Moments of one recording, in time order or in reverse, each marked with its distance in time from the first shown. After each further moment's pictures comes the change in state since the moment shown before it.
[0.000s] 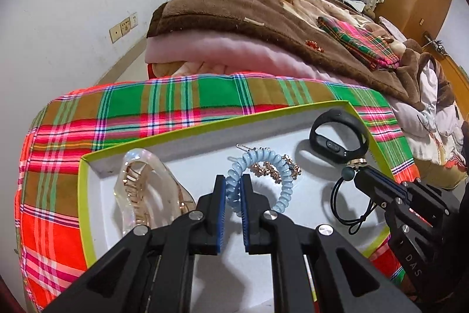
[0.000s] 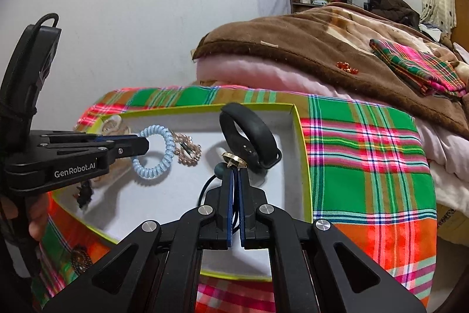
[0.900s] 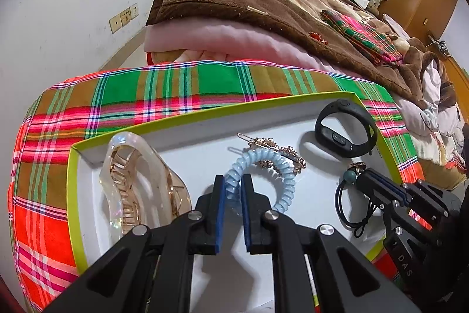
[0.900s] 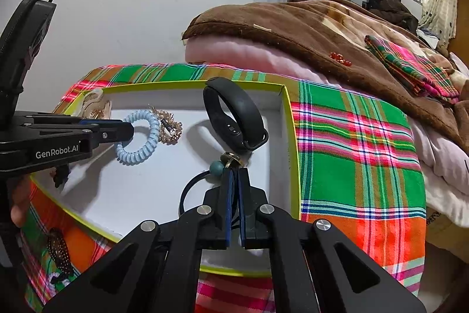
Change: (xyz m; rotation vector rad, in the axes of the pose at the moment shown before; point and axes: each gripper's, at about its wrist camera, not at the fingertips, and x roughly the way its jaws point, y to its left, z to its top) left arm 0.009 0.001 -0.003 -0.016 0.036 -0.003; right arm 0.011 0.000 -0.007 -0.053 0.068 -0.078
